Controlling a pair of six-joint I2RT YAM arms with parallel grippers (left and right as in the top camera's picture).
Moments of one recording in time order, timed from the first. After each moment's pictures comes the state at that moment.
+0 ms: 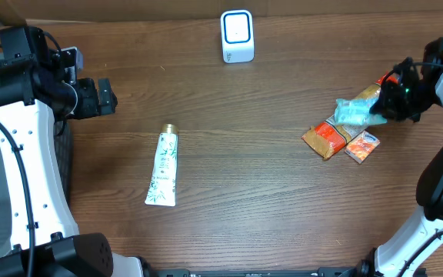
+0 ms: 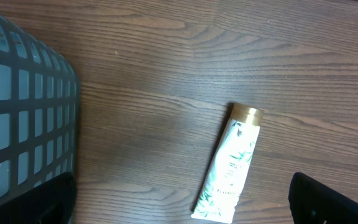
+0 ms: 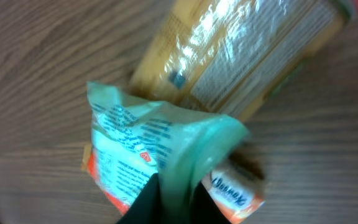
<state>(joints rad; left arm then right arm) 0.28 1.64 1.80 -1.36 0.10 0.06 -0.29 2.02 1.64 -1.13 -0.36 0.02</state>
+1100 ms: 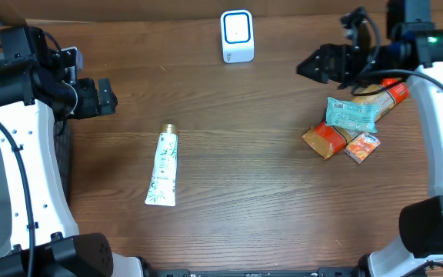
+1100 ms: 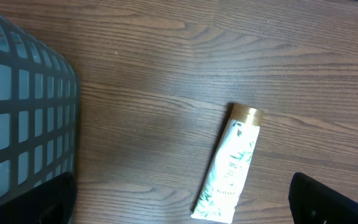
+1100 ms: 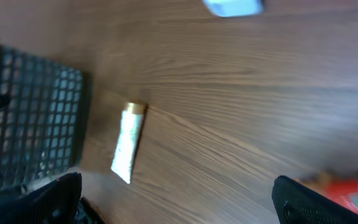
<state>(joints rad) 0.28 1.64 1.80 -1.36 0.10 0.06 0.04 1.79 1.84 -1.17 -0.73 0.03</state>
